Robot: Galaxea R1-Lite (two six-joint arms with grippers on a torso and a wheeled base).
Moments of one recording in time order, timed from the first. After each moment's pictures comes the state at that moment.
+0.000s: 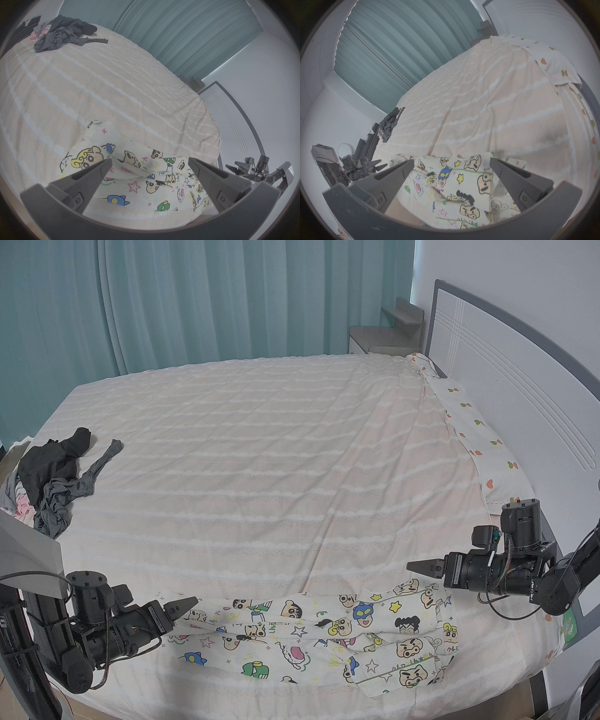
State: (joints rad) left arm -0.15 2.08 -0.02 -1.55 -0.24 -0.65; right arm 0.30 1.83 -0.53 -0.73 0.26 0.42
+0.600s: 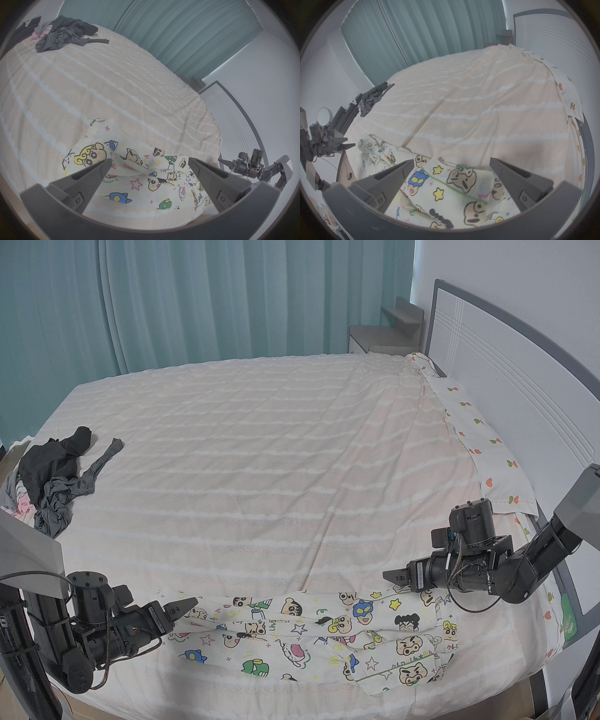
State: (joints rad) left arm -0.15 2.09 -0.02 -1.55 -0.23 -0.65; right arm 0.39 2.03 -0.75 -0.61 0.04 0.16
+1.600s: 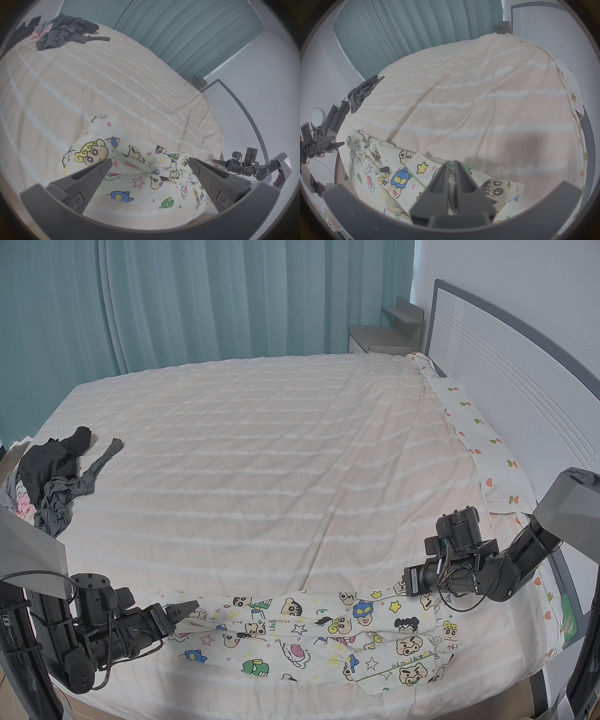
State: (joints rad) left arm -0.15 2.11 -0.02 -1.55 -0.23 -0.65; right arm 0.38 2.14 -0.83 -0.55 0.00 0.16
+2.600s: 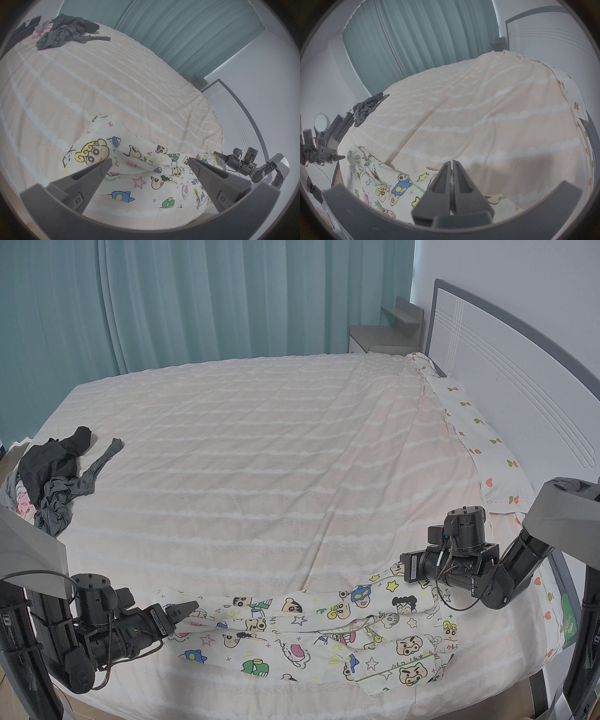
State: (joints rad) left arm -0.15 2.11 -0.02 -1.55 -0.23 -0.65; right arm 0.34 2.21 -0.79 -0.88 0.04 0.16
